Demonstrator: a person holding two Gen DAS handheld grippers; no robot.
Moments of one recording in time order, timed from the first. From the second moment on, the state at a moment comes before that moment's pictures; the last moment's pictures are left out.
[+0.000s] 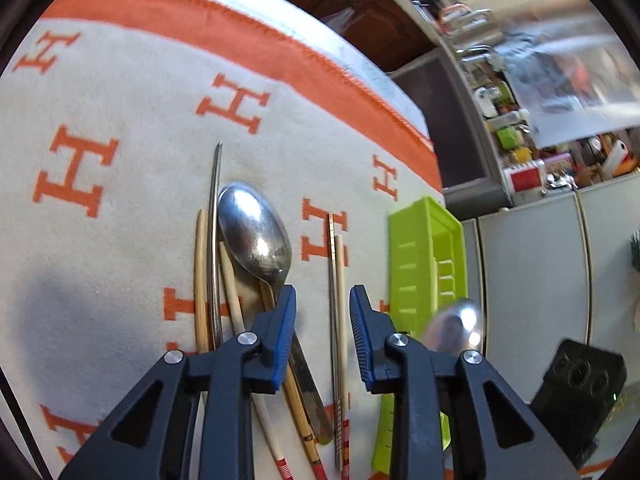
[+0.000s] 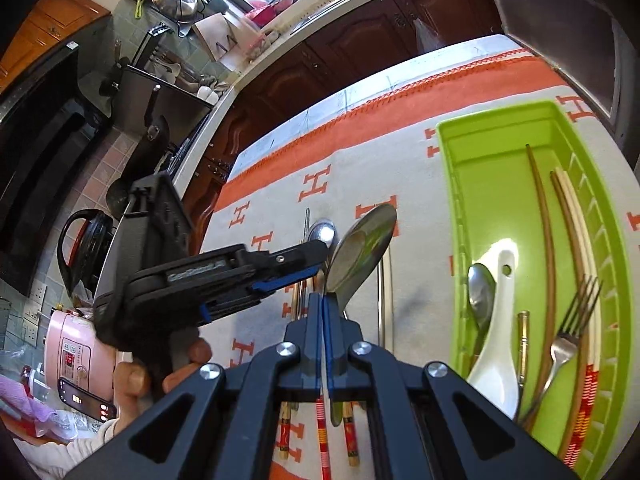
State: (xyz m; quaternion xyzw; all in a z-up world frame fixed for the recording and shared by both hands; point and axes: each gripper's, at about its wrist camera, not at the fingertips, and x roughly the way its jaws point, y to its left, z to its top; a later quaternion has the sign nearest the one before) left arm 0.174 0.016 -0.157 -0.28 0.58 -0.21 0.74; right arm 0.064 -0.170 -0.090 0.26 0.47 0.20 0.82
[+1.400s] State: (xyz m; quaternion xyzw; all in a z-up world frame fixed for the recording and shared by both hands) left arm 0.187 0.012 -0.162 -0.26 0.54 -0.15 0.78; right arm 0.041 -0.196 -0.102 0.29 0.47 0.19 0.81
